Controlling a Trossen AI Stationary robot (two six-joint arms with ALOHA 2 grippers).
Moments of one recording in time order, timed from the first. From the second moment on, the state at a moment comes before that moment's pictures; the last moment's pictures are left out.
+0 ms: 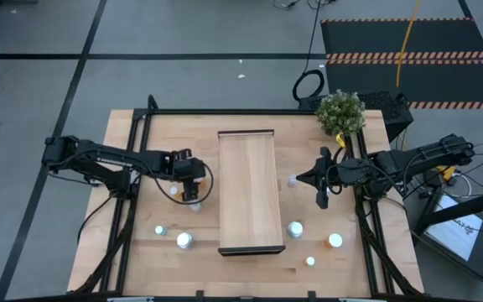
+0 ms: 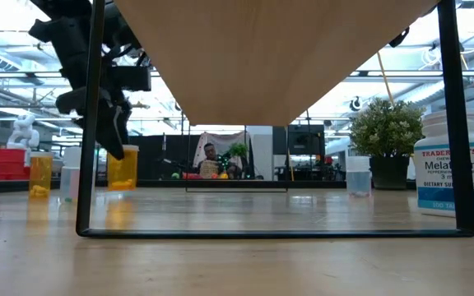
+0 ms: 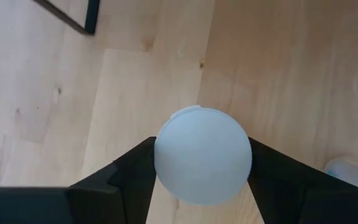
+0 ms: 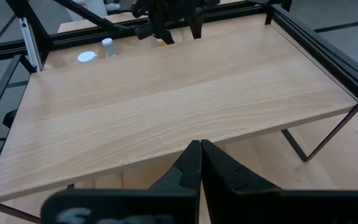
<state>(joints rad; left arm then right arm) 0.04 1.30 0.72 -0.55 -0.19 -0.06 0.26 0.84 0.77 -0.47 0.33 0.32</state>
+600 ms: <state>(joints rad) 0.04 1.30 1.11 -0.94 -0.19 0.07 0.26 0.84 0.77 -0.47 0.33 0.32</state>
